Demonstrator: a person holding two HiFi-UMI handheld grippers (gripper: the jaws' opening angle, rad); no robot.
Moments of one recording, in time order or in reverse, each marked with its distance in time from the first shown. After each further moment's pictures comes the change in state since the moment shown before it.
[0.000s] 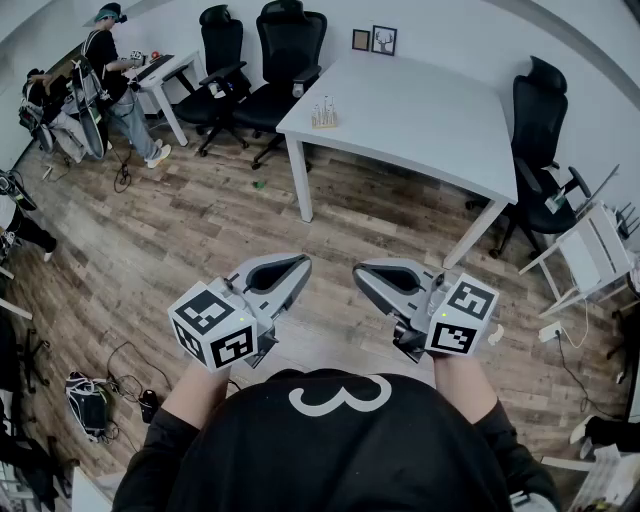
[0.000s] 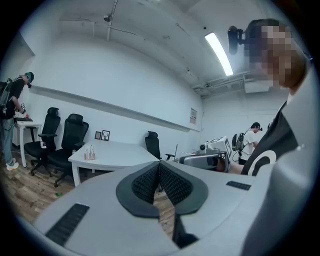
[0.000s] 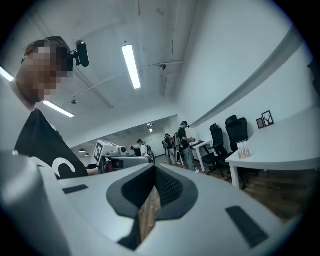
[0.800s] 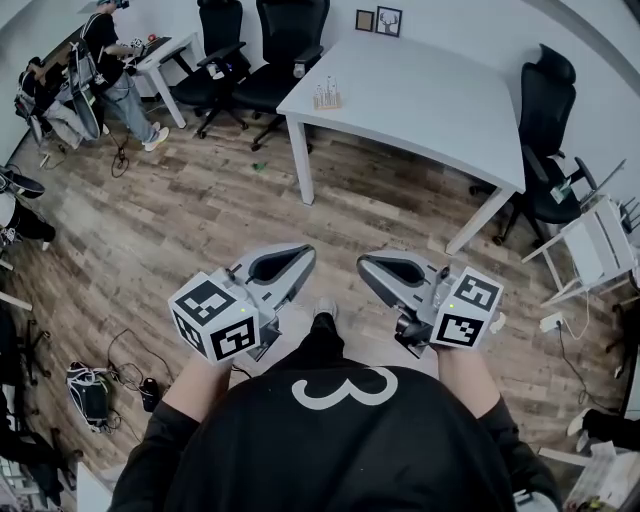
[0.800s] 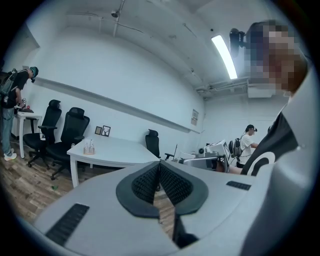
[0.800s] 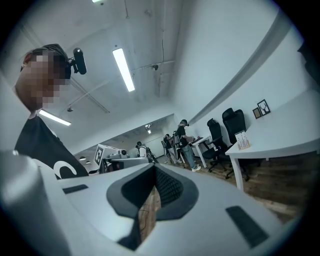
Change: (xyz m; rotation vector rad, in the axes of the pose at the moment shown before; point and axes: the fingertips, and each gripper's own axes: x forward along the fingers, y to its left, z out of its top) left arm 0.005 0.011 -0.012 -0.051 0.012 -0.013; right arm 0.006 -0.012 -0.014 0.091 -0.018 -0.001
